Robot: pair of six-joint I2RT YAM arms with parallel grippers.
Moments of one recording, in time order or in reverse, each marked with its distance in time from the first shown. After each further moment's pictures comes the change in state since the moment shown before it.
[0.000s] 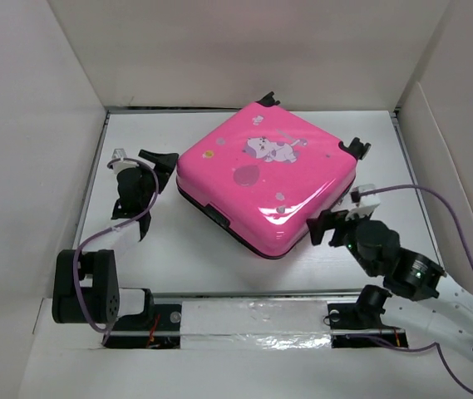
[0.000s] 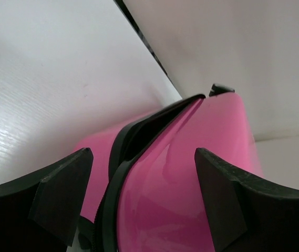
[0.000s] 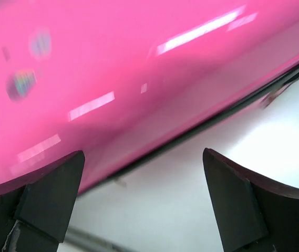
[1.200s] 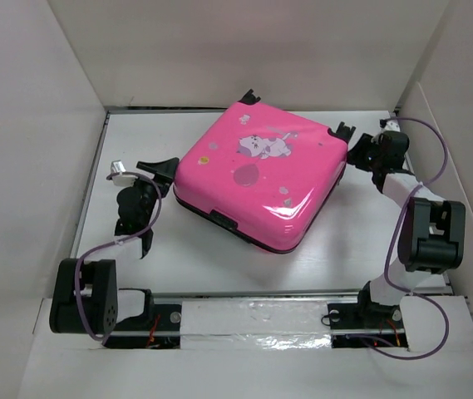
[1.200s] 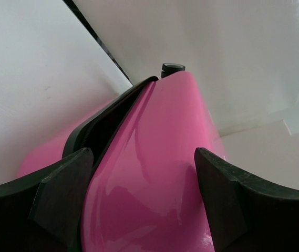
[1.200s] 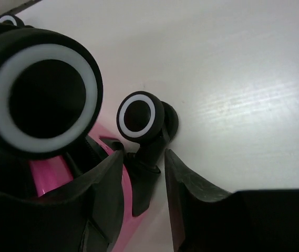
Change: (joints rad) left arm -0.025 0.003 -0.165 0.353 0.051 -0.076; right arm -1.127 1.088 0.322 0.697 -0.826 -0.095
